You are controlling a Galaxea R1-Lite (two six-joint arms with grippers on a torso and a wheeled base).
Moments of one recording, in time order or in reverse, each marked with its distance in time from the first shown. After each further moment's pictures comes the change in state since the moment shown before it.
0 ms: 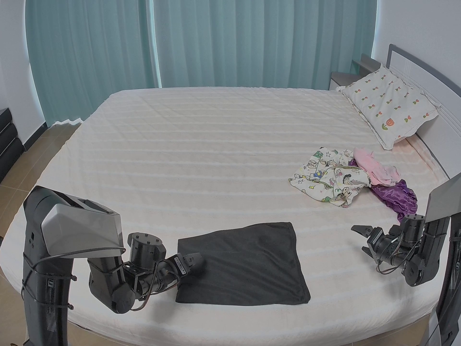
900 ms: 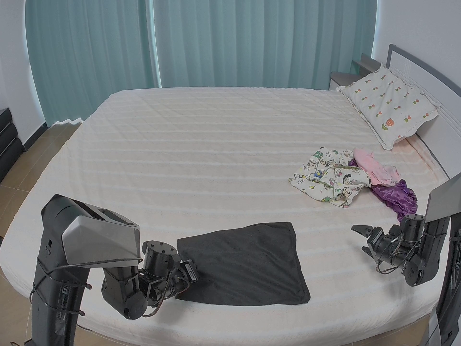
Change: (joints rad) left arm -0.067 0.078 -0.044 -0.028 0.099 0.044; right arm -0.001 0.000 -0.001 0.000 -0.001 0.000
